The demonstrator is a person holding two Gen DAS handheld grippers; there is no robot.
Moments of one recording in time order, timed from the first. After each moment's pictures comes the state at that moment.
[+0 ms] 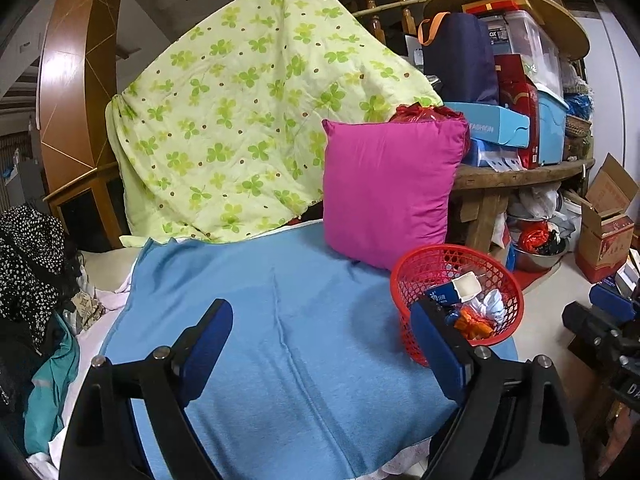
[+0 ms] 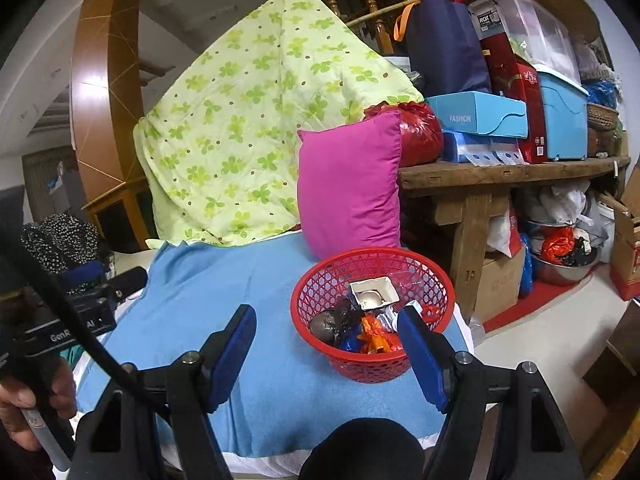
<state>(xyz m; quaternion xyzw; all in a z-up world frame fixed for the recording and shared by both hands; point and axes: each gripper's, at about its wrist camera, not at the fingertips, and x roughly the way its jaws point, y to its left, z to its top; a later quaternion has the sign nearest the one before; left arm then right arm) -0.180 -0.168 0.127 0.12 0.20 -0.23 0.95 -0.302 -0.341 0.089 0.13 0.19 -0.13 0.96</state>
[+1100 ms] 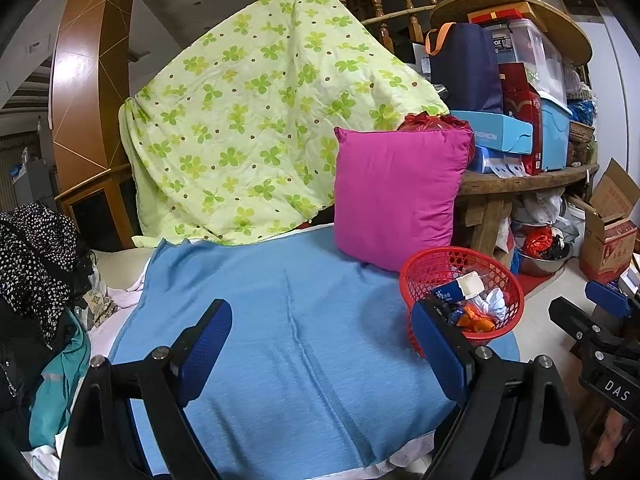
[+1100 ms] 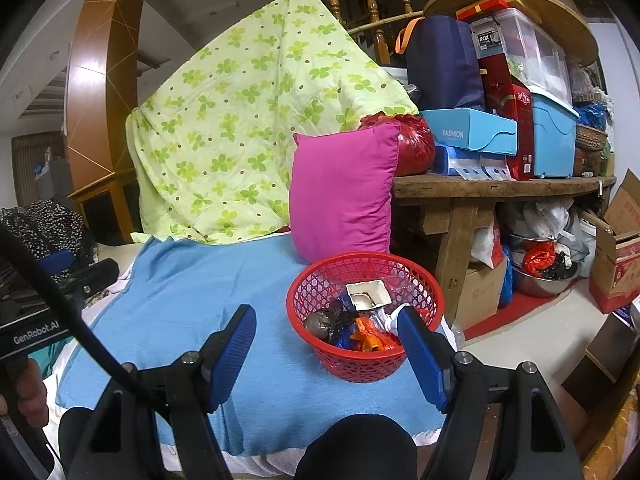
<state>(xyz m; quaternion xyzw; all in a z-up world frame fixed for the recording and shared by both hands) -0.198 -0.143 0.135 0.11 0.19 -0.21 0.95 -0.303 -0.319 0.096 0.10 0.19 -0.16 0.96</state>
